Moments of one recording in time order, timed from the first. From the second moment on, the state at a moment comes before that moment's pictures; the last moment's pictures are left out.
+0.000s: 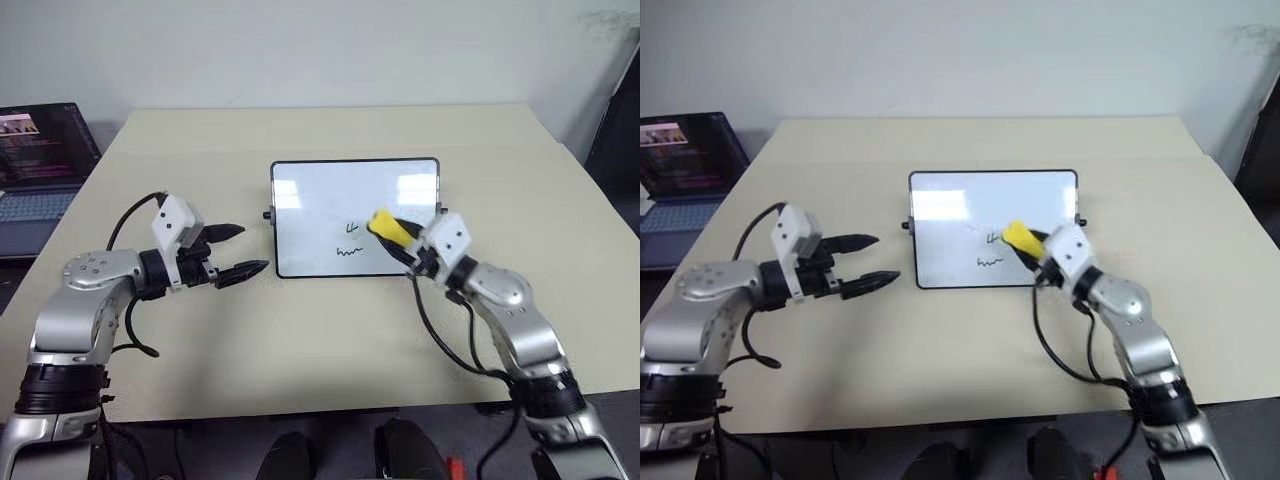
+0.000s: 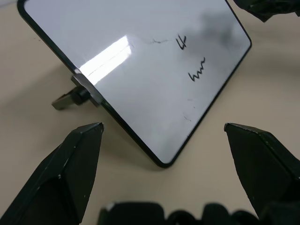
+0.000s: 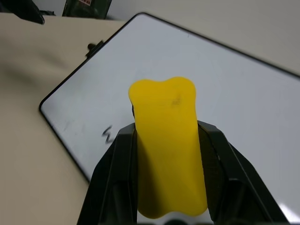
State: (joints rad) left arm -0.32 0.80 0.15 -0.05 -0.44 0.45 -1.05; right arm -0.28 -0.42 0.10 -0.22 0.14 0.23 0.61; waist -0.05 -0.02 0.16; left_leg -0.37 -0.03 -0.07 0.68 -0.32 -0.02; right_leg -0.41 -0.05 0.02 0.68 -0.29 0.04
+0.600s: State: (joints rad) left arm -0.30 0.80 0.13 -0.07 -0.42 0.41 -1.04; right arm -0.46 -0.32 0.23 -0.03 -0.17 -0.05 0.43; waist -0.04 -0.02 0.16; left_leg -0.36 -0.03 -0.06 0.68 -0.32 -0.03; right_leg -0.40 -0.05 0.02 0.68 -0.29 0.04
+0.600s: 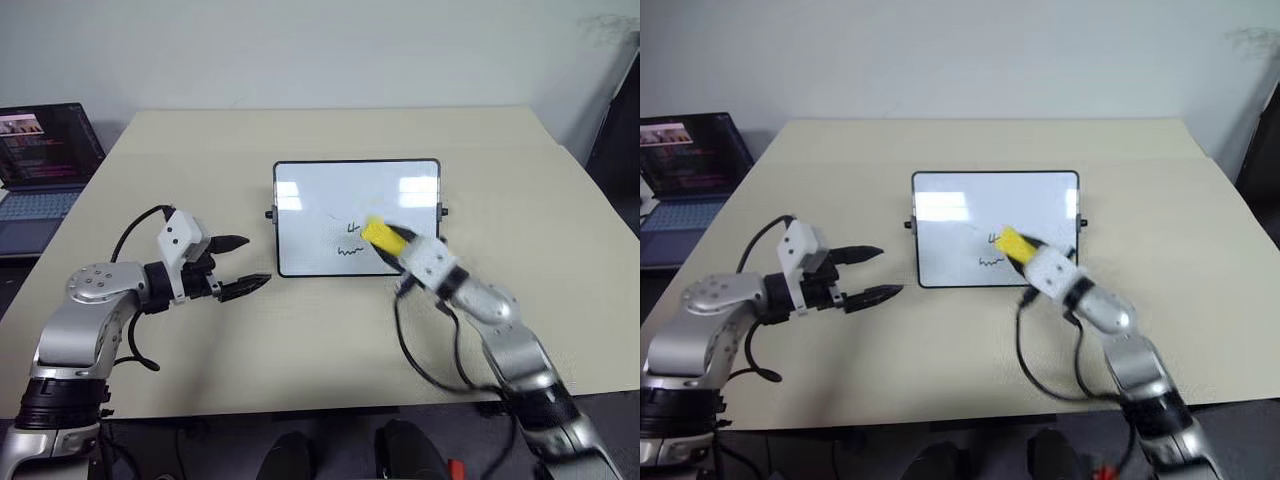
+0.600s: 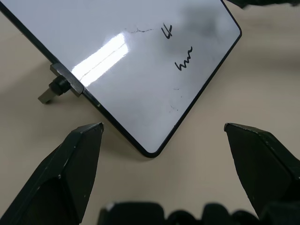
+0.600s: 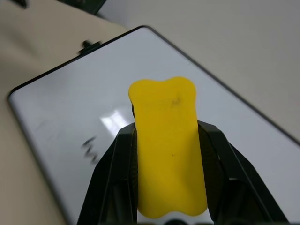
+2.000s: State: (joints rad) left arm -0.28 0.80 0.12 -0.11 -0.45 0.46 -1.01; right arm -0.78 -0.14 0.30 0.63 -0.29 -0.35 0.21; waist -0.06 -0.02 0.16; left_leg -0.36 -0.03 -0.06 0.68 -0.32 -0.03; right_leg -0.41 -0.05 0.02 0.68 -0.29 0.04
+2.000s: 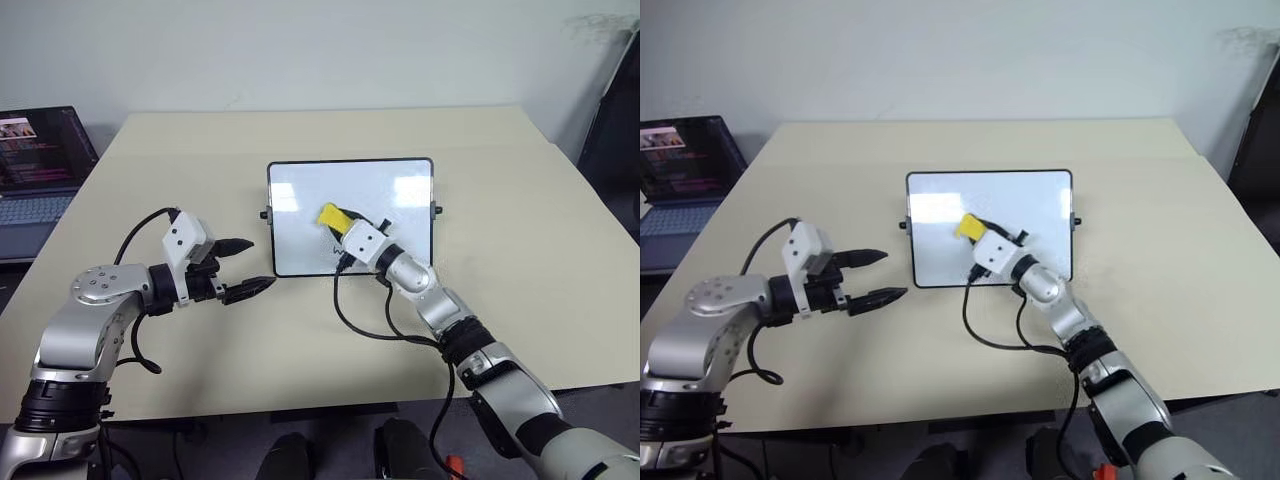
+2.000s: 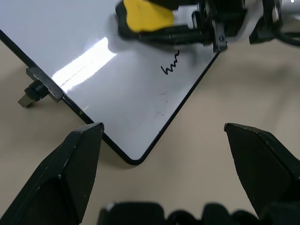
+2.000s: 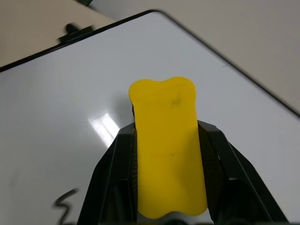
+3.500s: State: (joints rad) left arm -0.29 0.80 0.13 -0.12 -0.46 0.48 -1.02; right arm -0.80 -0.22 0.27 0.79 -0.34 -0.49 0.11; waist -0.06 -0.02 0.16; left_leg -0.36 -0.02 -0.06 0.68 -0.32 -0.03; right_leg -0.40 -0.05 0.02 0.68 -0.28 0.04
